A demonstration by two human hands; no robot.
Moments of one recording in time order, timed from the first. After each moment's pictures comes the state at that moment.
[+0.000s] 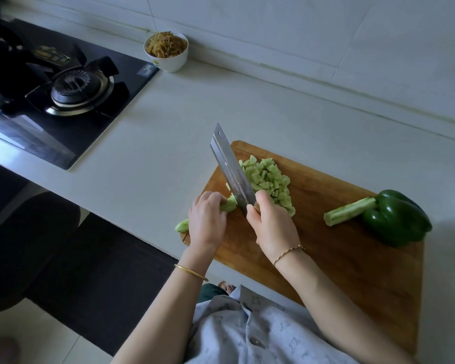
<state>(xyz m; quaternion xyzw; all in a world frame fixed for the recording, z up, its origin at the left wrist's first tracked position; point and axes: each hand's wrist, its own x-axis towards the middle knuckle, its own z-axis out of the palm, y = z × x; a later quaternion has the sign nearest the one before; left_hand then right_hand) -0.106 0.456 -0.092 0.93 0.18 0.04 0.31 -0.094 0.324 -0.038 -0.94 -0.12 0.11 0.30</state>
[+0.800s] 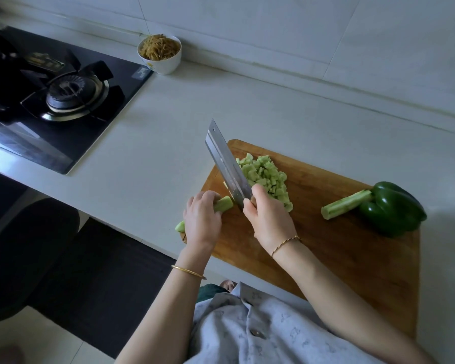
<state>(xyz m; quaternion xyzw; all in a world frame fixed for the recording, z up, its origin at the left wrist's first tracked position) -0.109 0.462 -0.096 0.93 0.19 0.04 0.30 -0.091 0.326 -0.035 -0.94 -0.12 0.12 0.31</state>
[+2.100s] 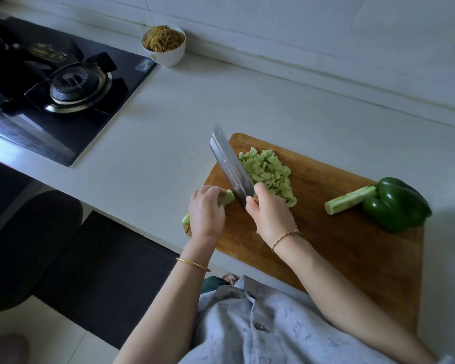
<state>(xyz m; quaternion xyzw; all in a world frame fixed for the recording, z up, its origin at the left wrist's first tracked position) -0.109 0.462 -0.104 0.93 0.18 0.06 0.33 -0.092 0.327 -0.040 -0.93 -0.10 0.16 0.30</state>
